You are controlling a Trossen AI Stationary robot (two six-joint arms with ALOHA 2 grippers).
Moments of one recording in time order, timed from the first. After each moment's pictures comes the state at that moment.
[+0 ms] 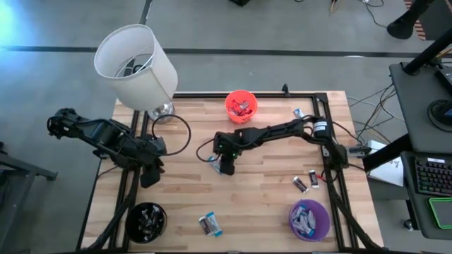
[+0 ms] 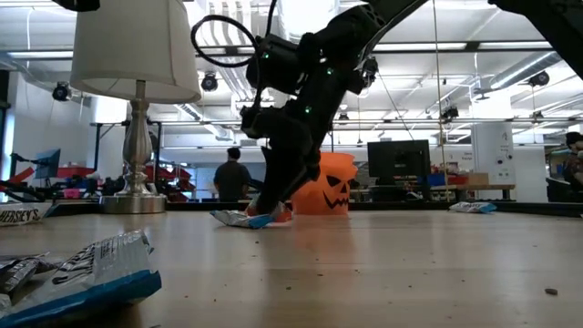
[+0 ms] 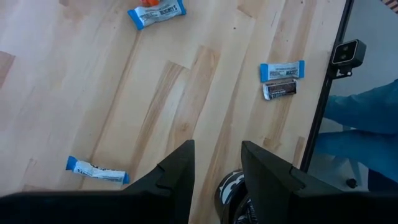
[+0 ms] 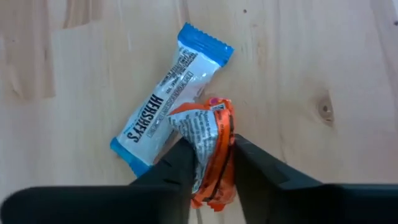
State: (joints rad) left arm -0.39 1.08 1.31 -1.32 -0.04 -0.77; right arm -0.08 2.14 1.53 -0.46 -0.13 0.12
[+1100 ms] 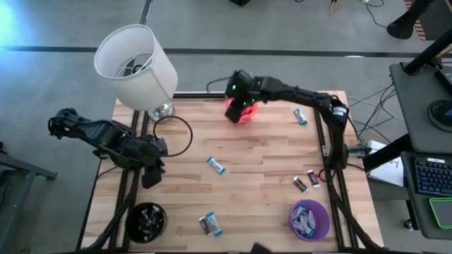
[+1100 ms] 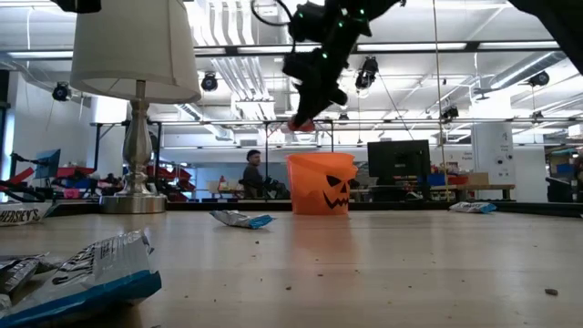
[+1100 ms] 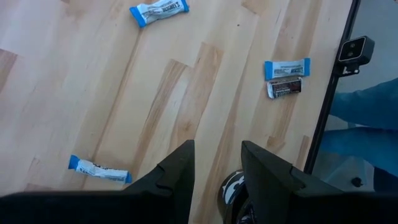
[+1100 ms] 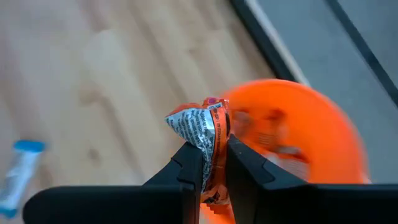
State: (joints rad) left arm -0.39 1.09 1.30 -1.32 -0.04 -0.76; right arm -0.40 1.96 1.85 -0.86 0.06 0.04
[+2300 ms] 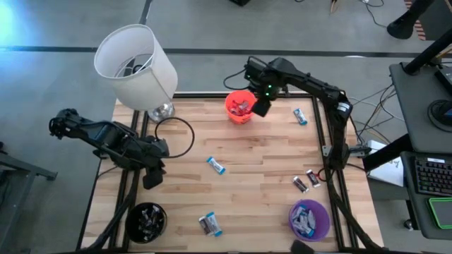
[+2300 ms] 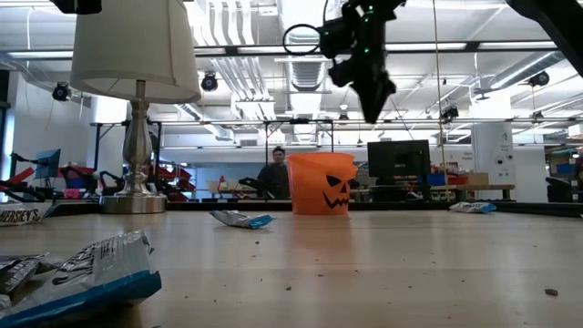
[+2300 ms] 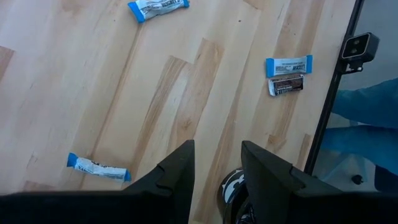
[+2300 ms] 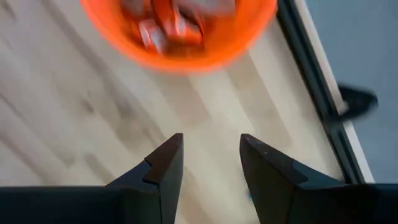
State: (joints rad) left arm -0.39 1.11 1.30 -1.32 -0.03 -0.77; right arm -0.56 1.95 2.00 -1.51 0.05 -0.02
